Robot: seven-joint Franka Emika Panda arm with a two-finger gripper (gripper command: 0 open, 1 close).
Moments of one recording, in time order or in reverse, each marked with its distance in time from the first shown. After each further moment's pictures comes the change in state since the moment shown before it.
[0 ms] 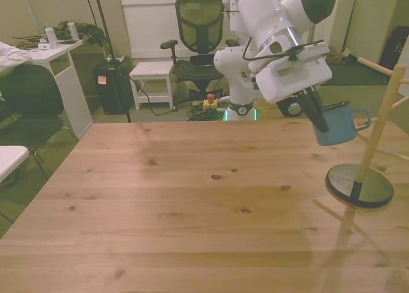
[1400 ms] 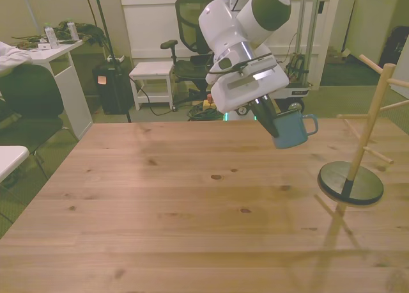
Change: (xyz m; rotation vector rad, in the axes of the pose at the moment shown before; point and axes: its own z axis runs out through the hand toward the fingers) arm -0.030 0.096 -0.029 -0.008 -0.021 0.128
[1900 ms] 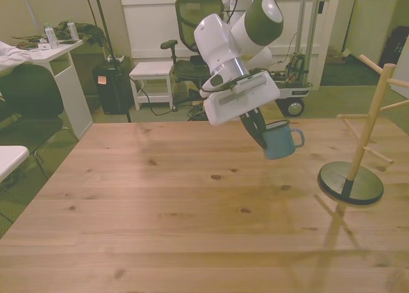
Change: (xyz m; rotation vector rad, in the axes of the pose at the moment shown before) arm -0.019 0.028 0.025 -0.052 -0.064 0.108
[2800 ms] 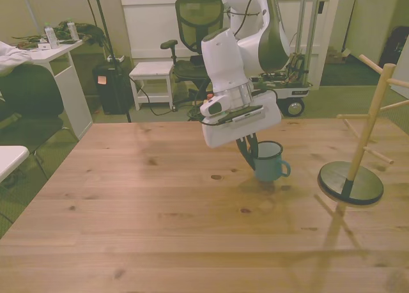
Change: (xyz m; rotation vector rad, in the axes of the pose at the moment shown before) arm 0.023 0.019 0.044 -0.276 -0.162 0.210
